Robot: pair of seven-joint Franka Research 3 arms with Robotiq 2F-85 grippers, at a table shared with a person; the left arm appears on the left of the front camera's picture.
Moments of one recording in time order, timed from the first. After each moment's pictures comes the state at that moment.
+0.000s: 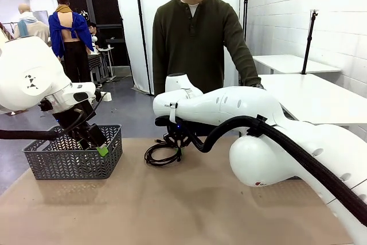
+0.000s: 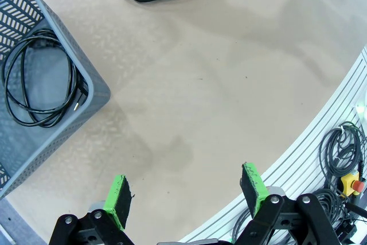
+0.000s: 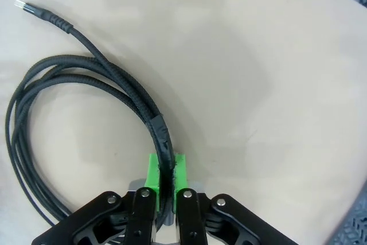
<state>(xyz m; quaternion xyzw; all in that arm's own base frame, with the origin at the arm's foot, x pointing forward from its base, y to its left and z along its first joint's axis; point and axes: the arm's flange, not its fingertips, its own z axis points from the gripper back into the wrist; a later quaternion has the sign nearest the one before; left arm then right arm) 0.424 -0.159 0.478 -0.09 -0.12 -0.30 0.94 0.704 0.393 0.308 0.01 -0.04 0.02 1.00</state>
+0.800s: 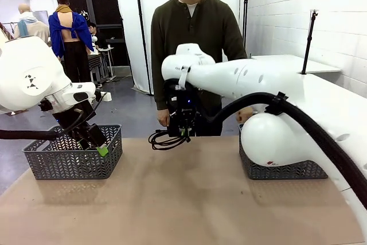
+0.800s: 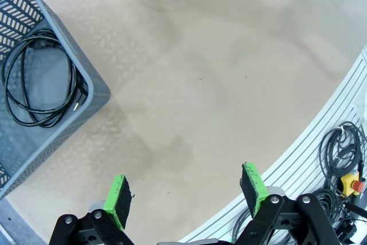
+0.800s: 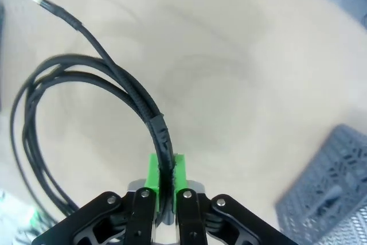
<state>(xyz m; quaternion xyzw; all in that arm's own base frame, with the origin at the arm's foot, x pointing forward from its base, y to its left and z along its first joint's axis) 0.424 -0.159 0.478 -0.09 -0.12 -0.30 0.94 0.687 0.353 0.416 0.04 0.04 0.13 0.99</state>
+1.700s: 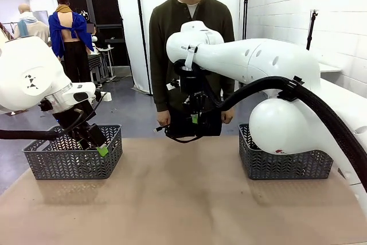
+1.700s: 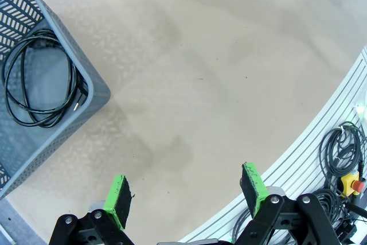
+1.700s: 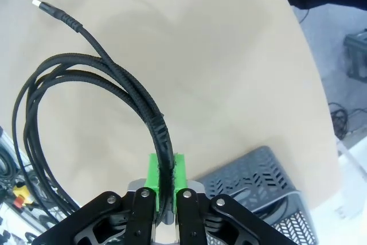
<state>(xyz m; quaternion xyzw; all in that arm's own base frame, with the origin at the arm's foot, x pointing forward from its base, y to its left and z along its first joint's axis) 0.424 -0.159 0.478 -0.09 -0.12 -0.30 0.94 0.674 0.322 0.481 0.01 0.04 0.43 0.90</state>
